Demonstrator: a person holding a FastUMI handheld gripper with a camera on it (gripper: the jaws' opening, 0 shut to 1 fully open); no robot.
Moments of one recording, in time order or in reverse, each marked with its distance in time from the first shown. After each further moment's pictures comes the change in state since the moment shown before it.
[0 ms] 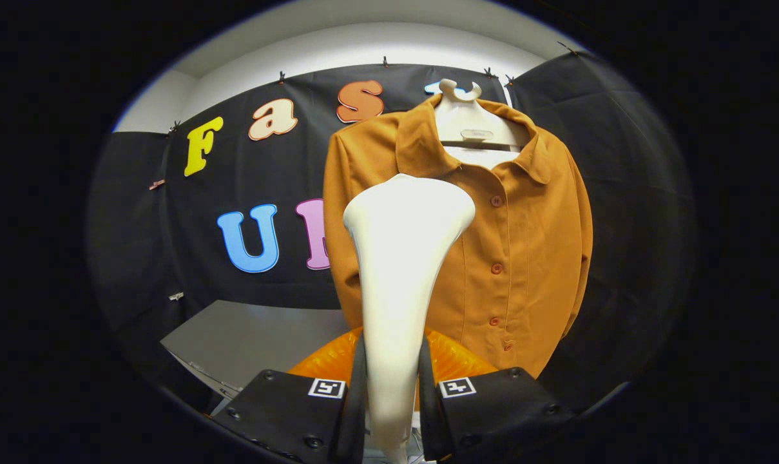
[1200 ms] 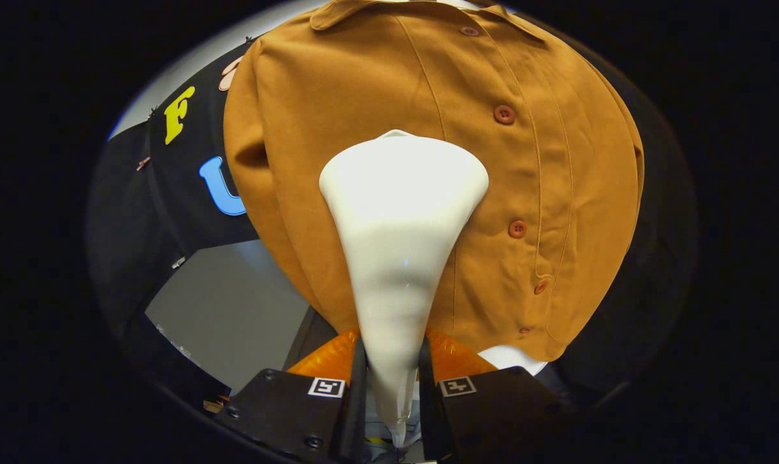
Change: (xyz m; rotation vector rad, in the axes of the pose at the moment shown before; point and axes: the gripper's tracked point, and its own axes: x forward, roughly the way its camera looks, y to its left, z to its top) arm 0.069 -0.050 -0.149 0.061 0.358 0.063
